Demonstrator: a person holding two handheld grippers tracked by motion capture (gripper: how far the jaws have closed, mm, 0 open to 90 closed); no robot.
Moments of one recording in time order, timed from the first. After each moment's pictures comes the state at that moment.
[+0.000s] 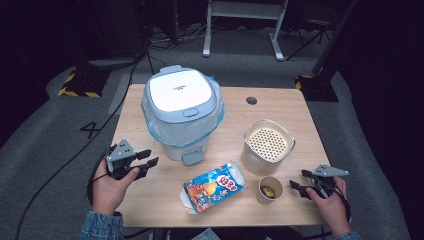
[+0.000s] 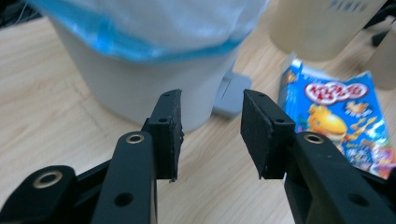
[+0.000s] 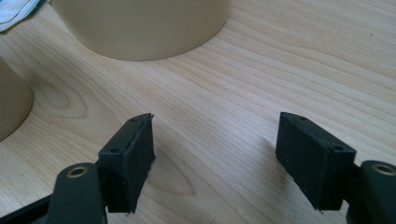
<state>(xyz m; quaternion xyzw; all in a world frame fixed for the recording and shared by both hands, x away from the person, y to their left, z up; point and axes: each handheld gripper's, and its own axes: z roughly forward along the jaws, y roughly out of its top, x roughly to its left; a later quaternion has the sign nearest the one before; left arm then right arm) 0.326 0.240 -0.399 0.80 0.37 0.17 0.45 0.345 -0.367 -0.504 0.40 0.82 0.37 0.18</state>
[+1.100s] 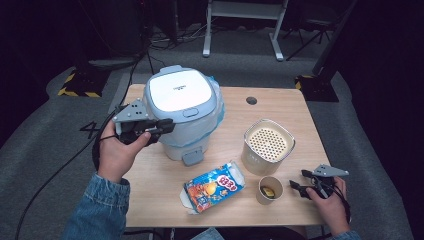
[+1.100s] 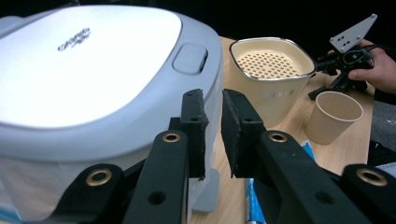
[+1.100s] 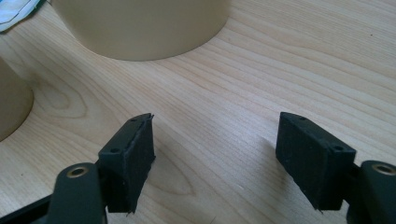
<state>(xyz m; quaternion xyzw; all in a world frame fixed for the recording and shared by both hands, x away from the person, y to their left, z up) 0.361 0.201 -0.291 0.81 0.26 0.17 0.49 0.345 -0.367 -0.504 0.40 0.82 0.37 0.18</state>
